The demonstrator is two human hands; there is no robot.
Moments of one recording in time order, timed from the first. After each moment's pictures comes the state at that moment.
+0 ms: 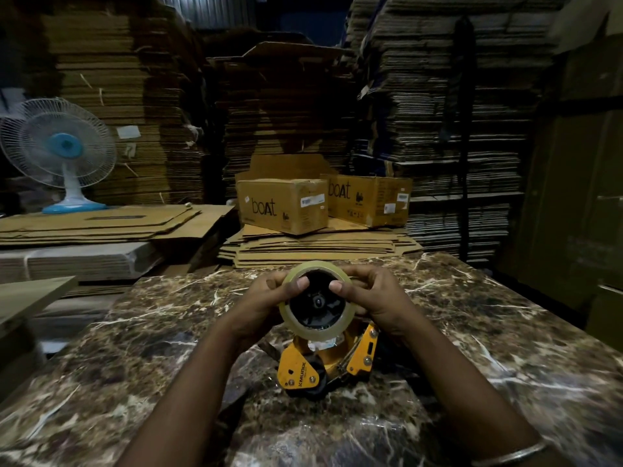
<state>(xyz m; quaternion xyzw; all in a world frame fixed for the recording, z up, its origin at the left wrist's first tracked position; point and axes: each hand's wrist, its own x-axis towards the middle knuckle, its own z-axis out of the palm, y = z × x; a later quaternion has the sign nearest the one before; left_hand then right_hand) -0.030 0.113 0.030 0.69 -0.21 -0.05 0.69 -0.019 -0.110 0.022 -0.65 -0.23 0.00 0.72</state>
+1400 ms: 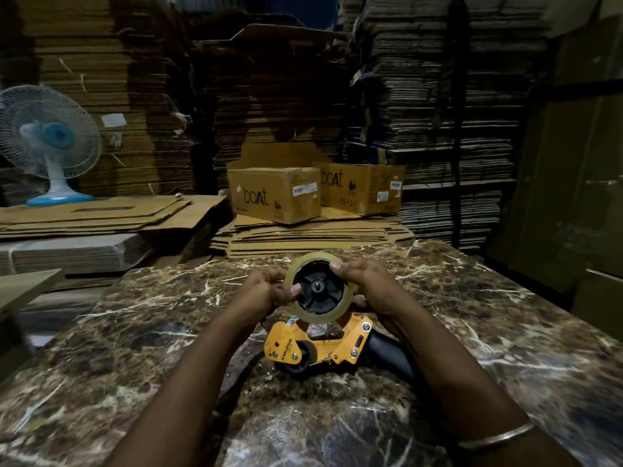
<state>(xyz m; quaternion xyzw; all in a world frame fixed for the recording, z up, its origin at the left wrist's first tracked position) -0.028 0.097 0.023 0.76 -0.09 -0.01 0.64 -0.022 -0.106 0.030 -0.73 -0.10 0.01 0.67</state>
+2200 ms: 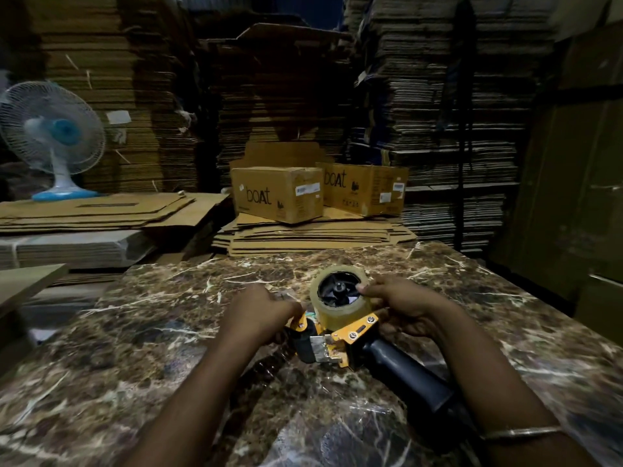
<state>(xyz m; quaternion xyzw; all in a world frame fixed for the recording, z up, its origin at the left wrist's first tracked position) -0.047 0.086 0.018 0.91 0.09 0.07 0.39 -0.010 -0.148 0.019 -0.77 -0.02 0.16 0.62</state>
